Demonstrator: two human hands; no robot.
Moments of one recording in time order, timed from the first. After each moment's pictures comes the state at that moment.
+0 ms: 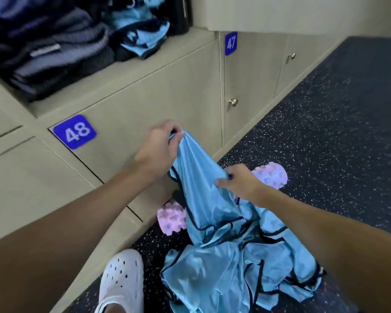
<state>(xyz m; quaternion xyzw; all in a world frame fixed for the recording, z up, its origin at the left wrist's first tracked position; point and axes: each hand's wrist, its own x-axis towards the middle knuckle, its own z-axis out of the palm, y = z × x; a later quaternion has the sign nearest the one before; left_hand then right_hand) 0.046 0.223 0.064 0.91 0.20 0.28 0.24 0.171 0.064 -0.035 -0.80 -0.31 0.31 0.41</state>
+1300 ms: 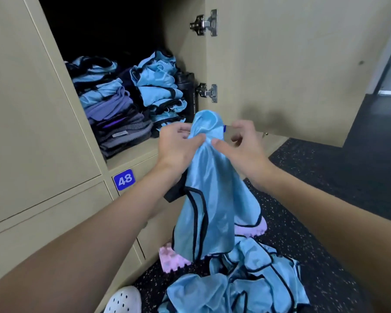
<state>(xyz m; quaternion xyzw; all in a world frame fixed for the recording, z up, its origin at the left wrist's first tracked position) 0.015 0.130 0.249 0.73 0.25 0.39 0.51 0.104 0.017 0.232 -0.71 -0.32 0.06 0.63</state>
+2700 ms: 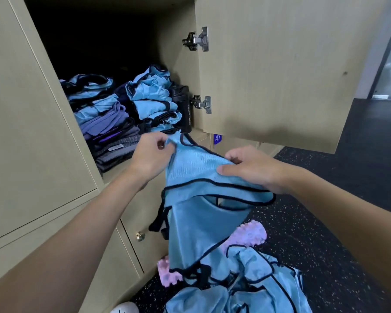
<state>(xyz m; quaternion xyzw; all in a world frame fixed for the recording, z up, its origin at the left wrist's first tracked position) -0.007 0.164 0.264 0.84 0.22 0.34 0.37 0.119 -0.021 0.254 -0.77 -0.41 0.21 0.44</state>
